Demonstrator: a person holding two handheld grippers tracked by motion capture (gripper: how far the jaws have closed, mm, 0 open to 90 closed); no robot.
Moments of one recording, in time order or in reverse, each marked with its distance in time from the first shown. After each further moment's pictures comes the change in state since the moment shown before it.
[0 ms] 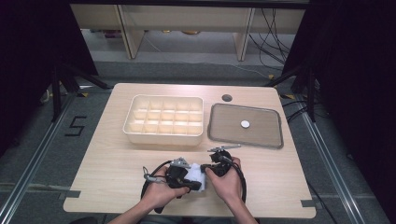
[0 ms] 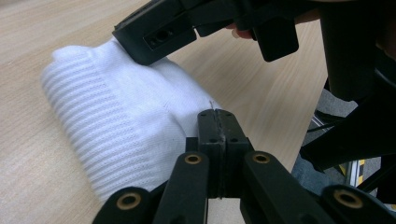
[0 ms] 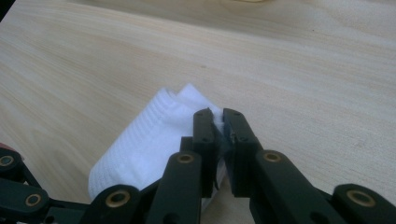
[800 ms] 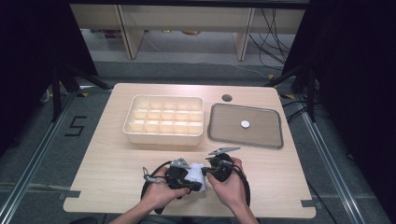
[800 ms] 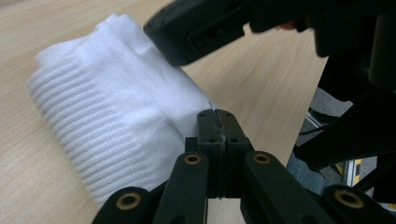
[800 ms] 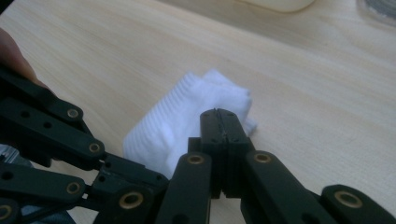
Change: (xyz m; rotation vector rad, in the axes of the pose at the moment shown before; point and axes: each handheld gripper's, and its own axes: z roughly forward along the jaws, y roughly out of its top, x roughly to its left) left arm -0.002 0.000 -0.002 0.004 -0.015 0.008; right arm 0.020 -0.006 -0.025 -0.004 -0.006 -0.139
